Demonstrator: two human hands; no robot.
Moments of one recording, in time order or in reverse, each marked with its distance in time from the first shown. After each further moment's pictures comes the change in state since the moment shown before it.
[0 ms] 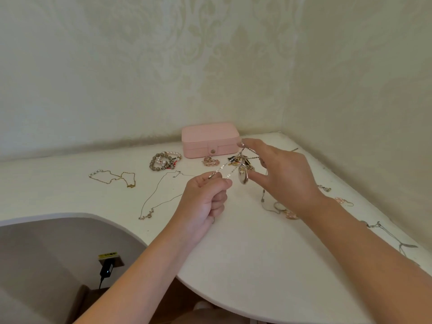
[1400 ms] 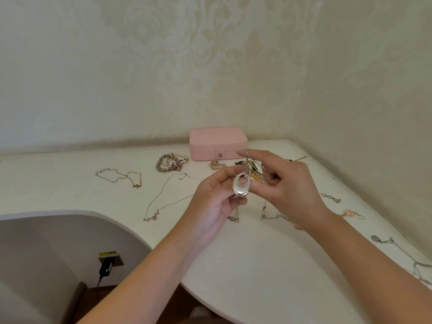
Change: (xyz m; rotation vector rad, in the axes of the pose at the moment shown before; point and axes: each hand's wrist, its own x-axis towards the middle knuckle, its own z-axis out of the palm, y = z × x) left_hand 0.003 0.002 0.004 -0.177 -0.169 0.073; right_hand 0.000 -0.016 0.000 0.523 0.003 0.142
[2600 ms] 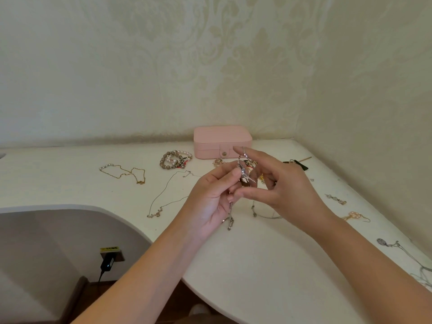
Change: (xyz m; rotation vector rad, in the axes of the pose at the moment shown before) left_hand 0.005 0.007 -0.001 -0.214 0.090 -0.043; right_hand 0.002 -0.013 0.001 0.126 -0.208 0.107
